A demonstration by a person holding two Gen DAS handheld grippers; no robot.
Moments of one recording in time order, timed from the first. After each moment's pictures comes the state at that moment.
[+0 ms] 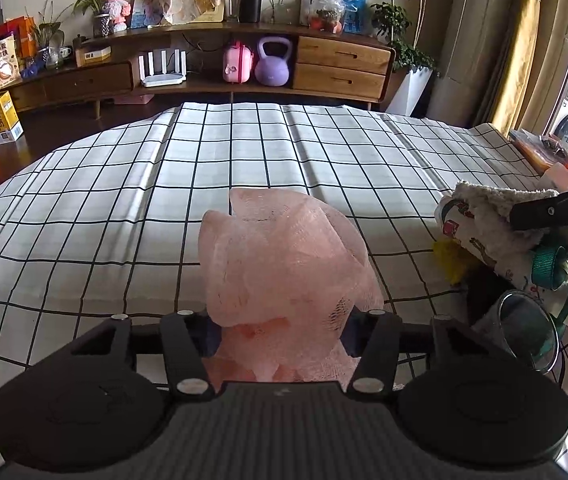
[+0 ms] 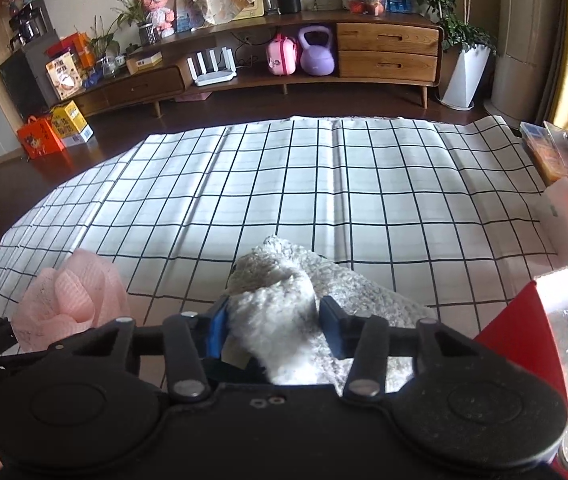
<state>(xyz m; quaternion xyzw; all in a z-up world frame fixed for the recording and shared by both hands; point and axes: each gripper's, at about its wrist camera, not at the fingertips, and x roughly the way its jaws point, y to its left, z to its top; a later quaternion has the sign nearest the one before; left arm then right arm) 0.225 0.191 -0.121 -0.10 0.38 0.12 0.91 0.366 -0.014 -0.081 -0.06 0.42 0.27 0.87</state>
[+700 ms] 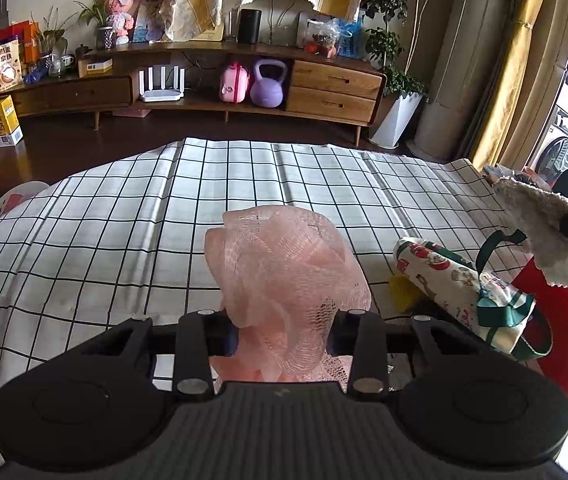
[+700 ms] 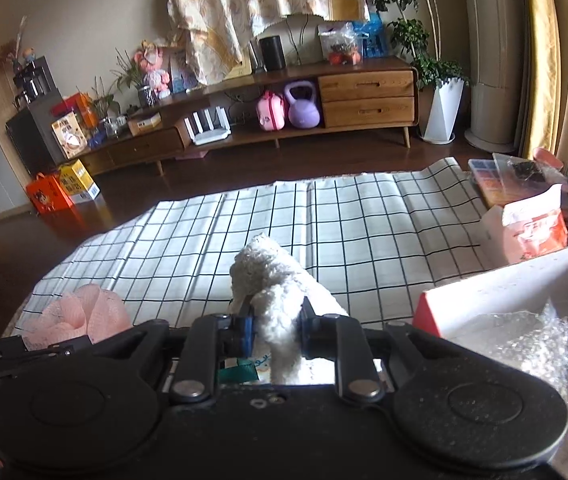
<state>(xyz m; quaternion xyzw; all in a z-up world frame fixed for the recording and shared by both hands) 0.196 0.186 -0.060 -0.12 0.36 0.11 0.92 0.321 -0.084 -0.005 0.00 0.36 0.26 0.90</state>
